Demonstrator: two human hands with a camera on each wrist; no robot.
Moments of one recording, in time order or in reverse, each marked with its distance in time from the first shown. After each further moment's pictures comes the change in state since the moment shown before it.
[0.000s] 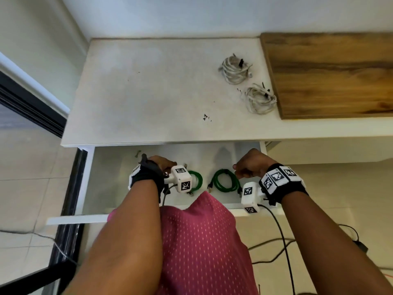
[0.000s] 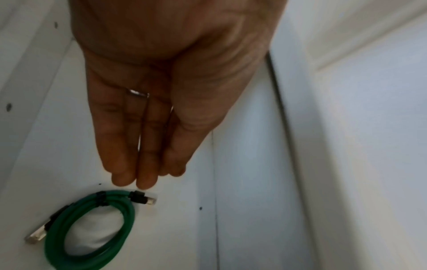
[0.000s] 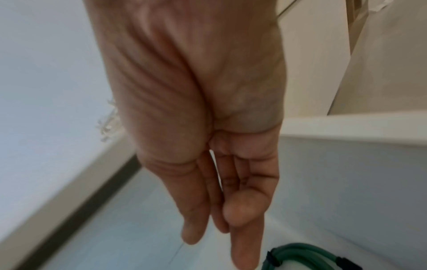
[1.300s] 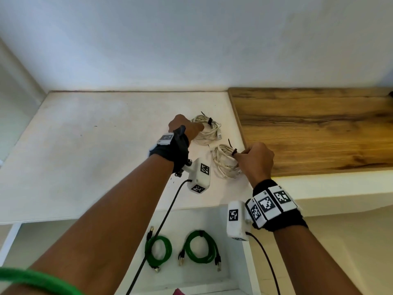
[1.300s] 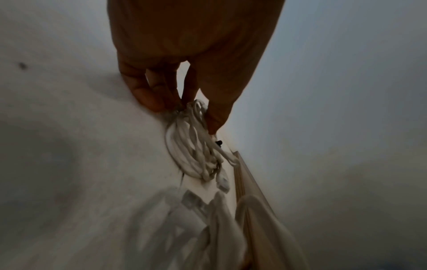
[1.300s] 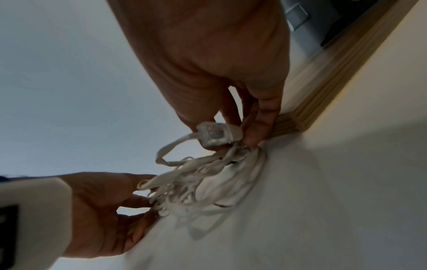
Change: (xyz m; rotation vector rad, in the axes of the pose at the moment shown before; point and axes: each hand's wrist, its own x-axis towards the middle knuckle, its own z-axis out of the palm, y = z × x) left_hand 0.039 0.284 0.013 -0.308 0.382 0.506; right_hand 0.032 -0.075 -0.115 0.105 0.890 -0.299
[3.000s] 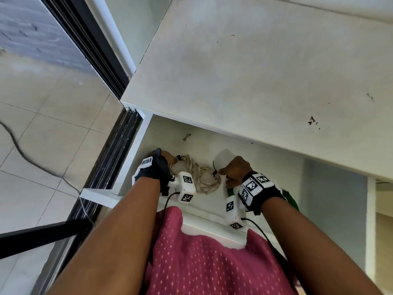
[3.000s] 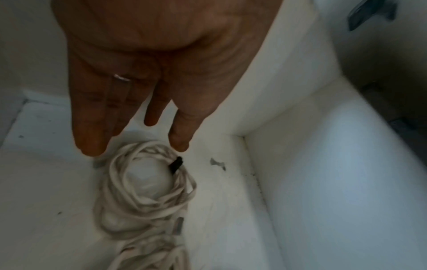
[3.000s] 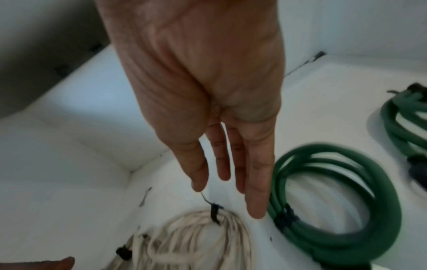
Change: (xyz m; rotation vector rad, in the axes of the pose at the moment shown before) left_hand -0.006 -0.538 -0.188 -0.083 -0.067 -0.738; right_hand -0.206 -0.001 0.262 -0.257 -1.050 0.182
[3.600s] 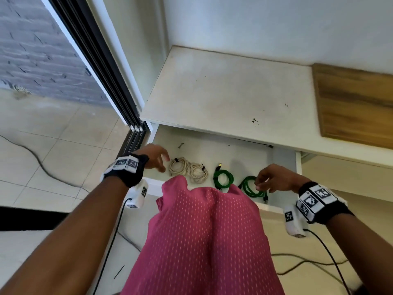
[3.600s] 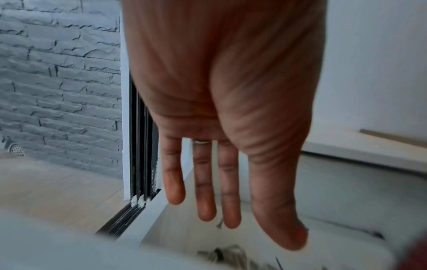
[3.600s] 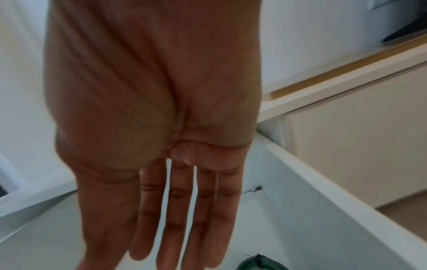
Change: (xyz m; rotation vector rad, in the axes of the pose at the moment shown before) left_hand -0.352 0.064 -0.090 0.939 -0.093 0.544; right_hand -0.219 0.092 -0.128 -0.408 -0.052 -0.363
